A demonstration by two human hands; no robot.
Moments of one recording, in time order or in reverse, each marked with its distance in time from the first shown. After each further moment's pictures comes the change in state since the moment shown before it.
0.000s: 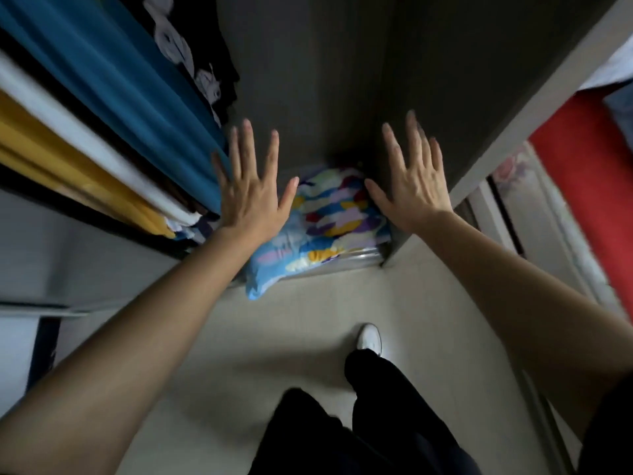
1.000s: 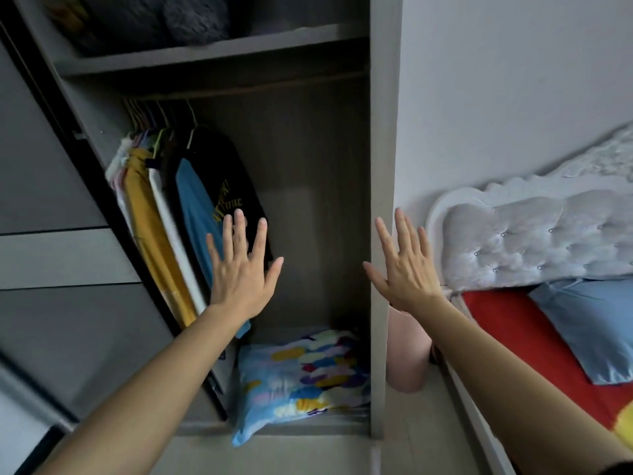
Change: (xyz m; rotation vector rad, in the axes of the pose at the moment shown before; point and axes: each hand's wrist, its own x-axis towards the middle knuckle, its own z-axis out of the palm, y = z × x) left_hand -0.115 0.176 -0.292 0.212 0.398 -0.136; right_hand -0.126 0.089 -0.287 -0.081 0.400 -0.141
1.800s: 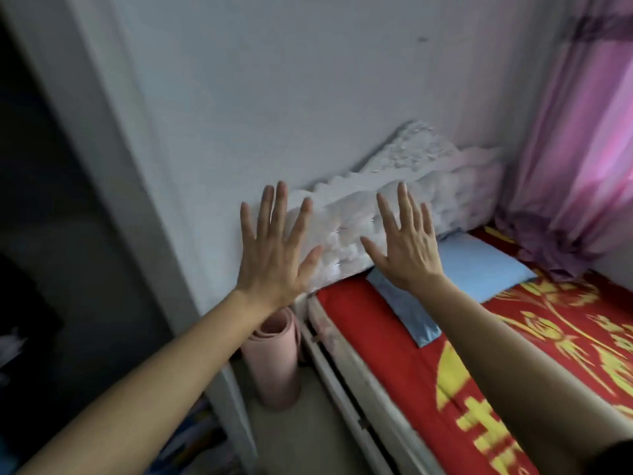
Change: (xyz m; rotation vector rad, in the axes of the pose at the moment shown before) left_hand 0.171 0.377 0.078 -0.493 0.283 0.554; right_hand 0.005 0.336 -0.035 -0.278 0.098 0.321
